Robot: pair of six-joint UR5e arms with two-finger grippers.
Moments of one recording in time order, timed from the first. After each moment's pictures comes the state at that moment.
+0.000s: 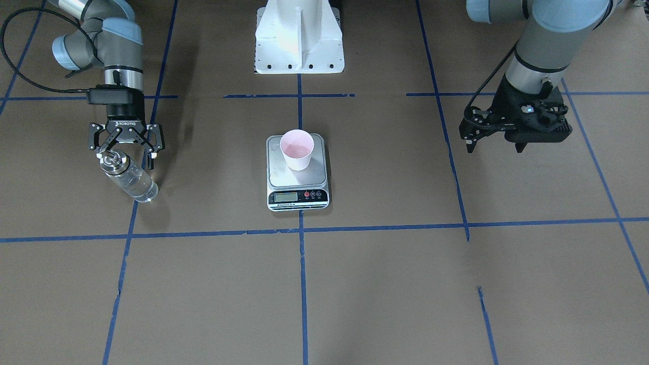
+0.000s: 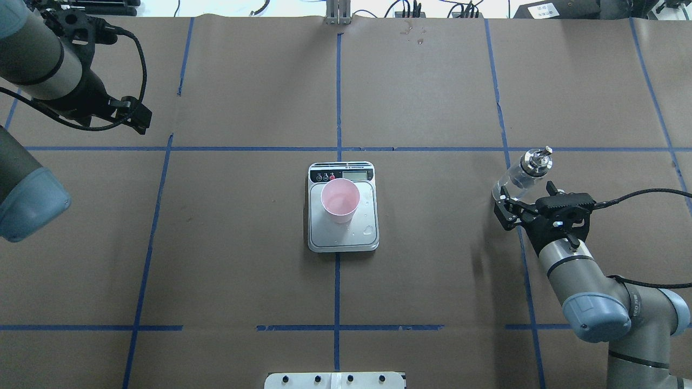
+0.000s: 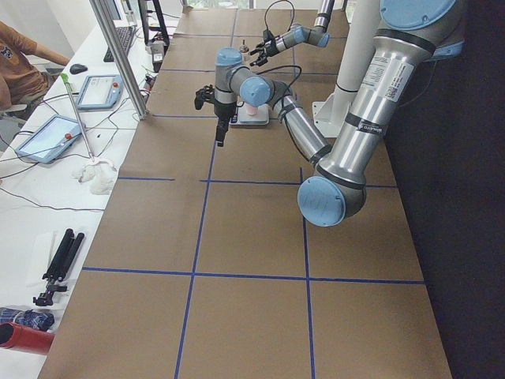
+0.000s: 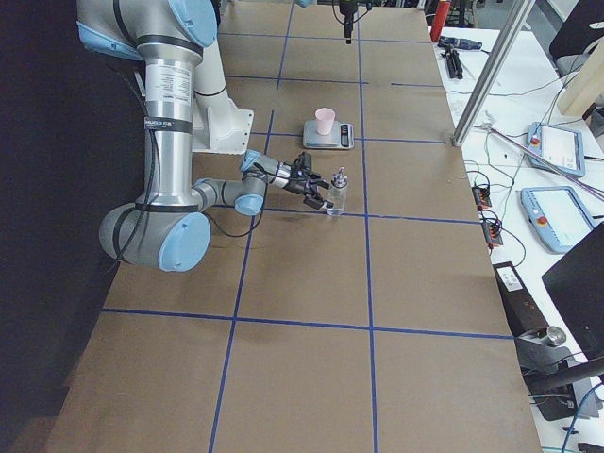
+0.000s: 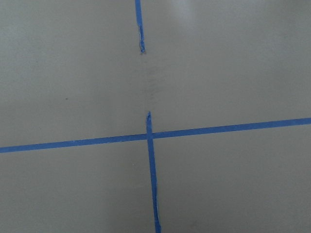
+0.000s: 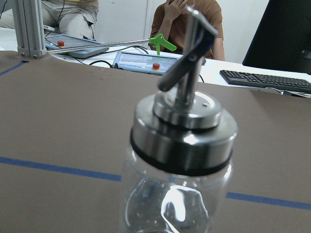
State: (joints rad) left arm -0.94 -1.96 -2.00 -1.34 -1.99 -0.74; right arm 0.28 -1.64 1.76 -0.71 0.70 1.15
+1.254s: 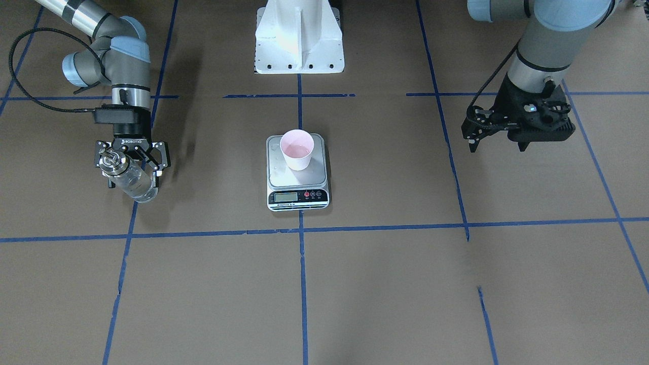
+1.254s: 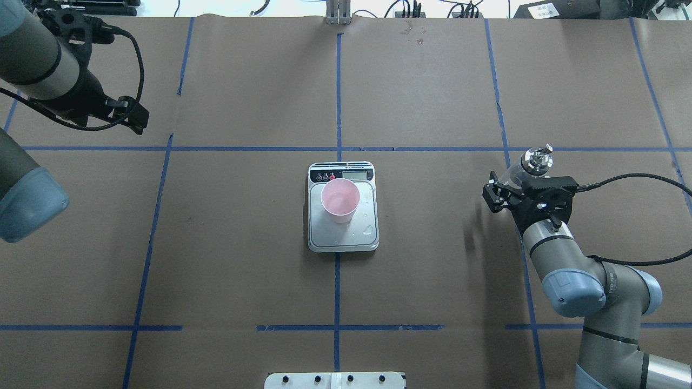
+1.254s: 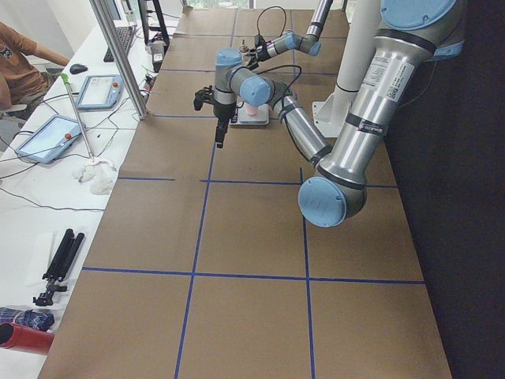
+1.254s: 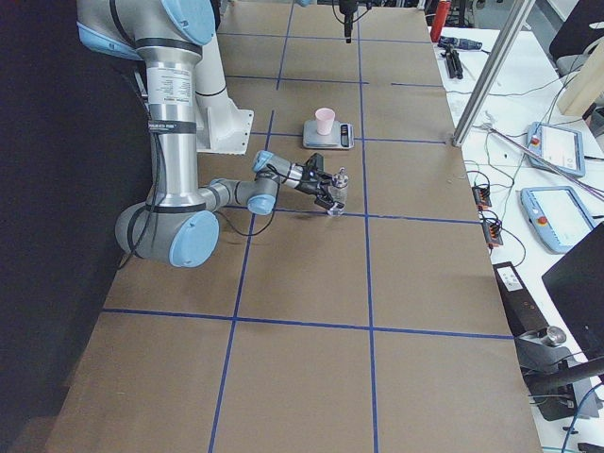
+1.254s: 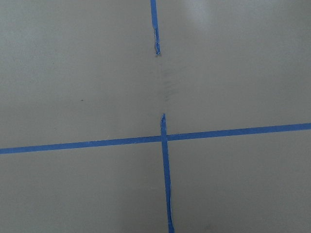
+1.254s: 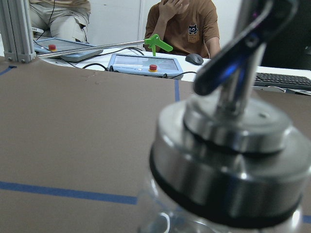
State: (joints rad) left arm -0.94 -1.96 -2.01 -1.32 -1.99 -0.74; right arm 0.35 -1.54 1.66 -0.69 0.75 1.14
